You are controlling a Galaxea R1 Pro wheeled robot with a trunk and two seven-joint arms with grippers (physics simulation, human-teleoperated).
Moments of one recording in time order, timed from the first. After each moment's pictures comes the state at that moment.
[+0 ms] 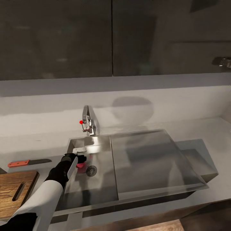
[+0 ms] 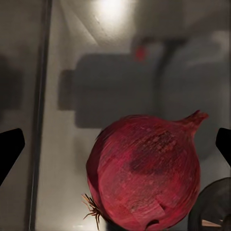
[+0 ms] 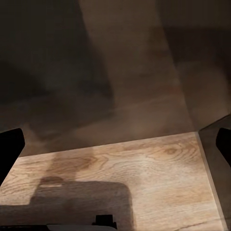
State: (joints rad) left arm -0.80 -0.03 0.05 -0.70 0.05 0.63 0.20; right arm 0.10 -0.17 0.29 -0.80 -0.26 -0.39 -0.15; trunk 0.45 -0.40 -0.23
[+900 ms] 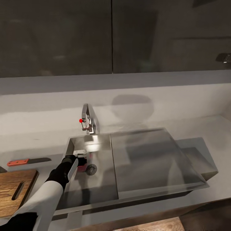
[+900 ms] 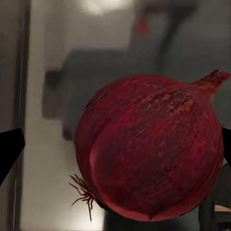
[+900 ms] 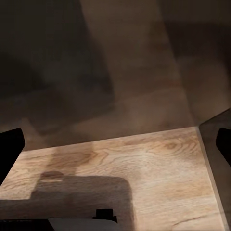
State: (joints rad) left arm -0.80 -0.03 0.05 -0.66 0.06 0.63 0.19; right arm 0.10 -0.16 0.29 -0.80 -0.26 -0.39 -0.15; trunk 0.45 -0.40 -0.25
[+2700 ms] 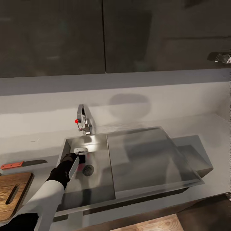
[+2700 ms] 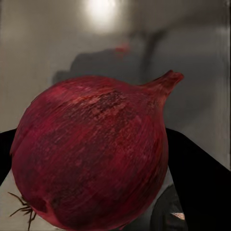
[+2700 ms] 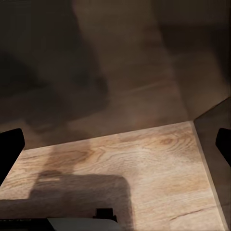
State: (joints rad) left arm -0.80 -0.04 0.05 -0.70 0.05 0.63 0.20; right arm 0.10 -0.16 0.29 -0.80 -0.26 -0.39 -0.15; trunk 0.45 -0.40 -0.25
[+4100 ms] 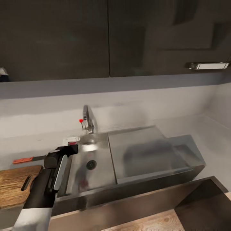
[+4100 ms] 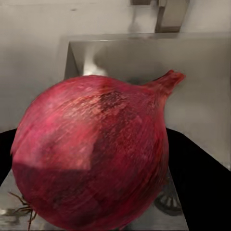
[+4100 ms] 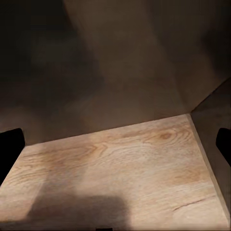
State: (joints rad) left arm -0.56 -0.04 0.04 -1.48 0.06 0.87 0.20; right arm 0.10 -0.16 0.29 -0.80 -0.26 -0.39 -0.16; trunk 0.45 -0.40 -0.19
